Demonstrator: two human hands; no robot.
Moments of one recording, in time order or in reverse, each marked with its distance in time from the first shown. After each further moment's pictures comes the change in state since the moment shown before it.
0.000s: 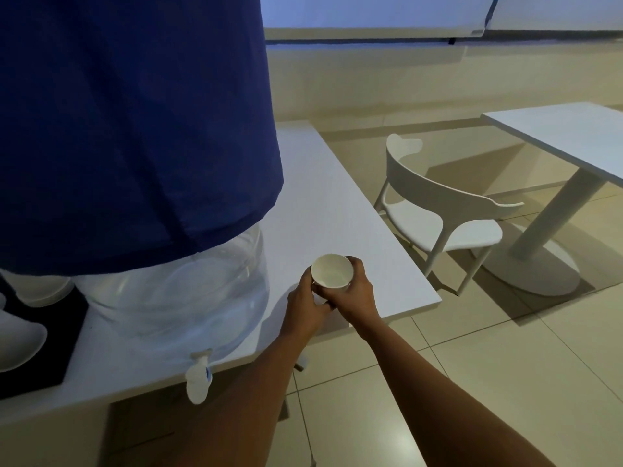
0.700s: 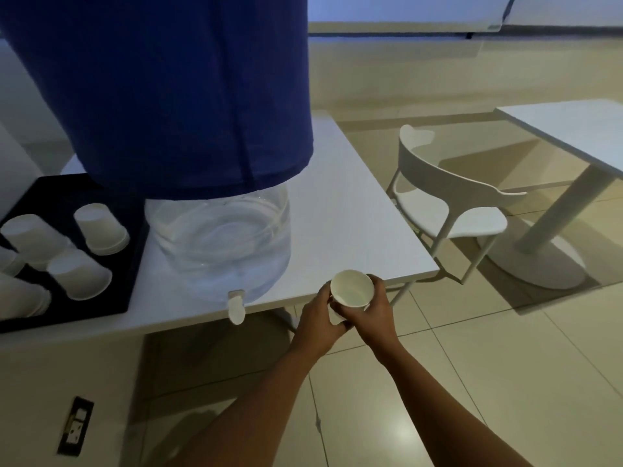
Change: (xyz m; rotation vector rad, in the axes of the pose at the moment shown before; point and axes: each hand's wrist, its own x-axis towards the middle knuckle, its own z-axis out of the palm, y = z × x) left_hand -0.109 -0.021 0.000 0.027 -0.038 0.018; right_hand -0.119 0.003 -0.019 0.064 0.002 0.016
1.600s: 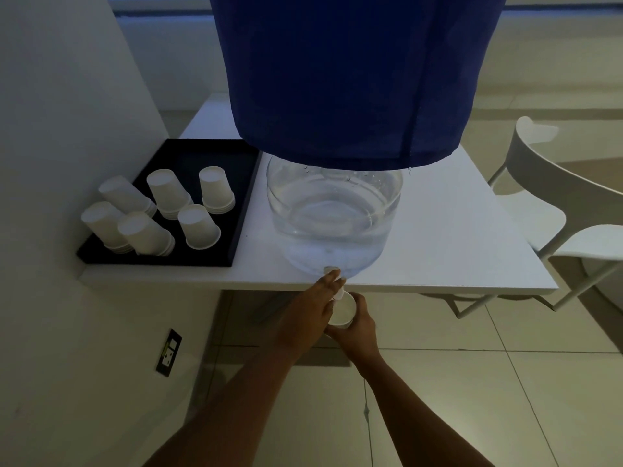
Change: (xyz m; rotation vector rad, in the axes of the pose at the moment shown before) left_hand -0.041 -0.081 -0.132 0.391 0.107 0.260; right_hand -0.051 0.014 0.152 -0.010 -0.324 -0.046
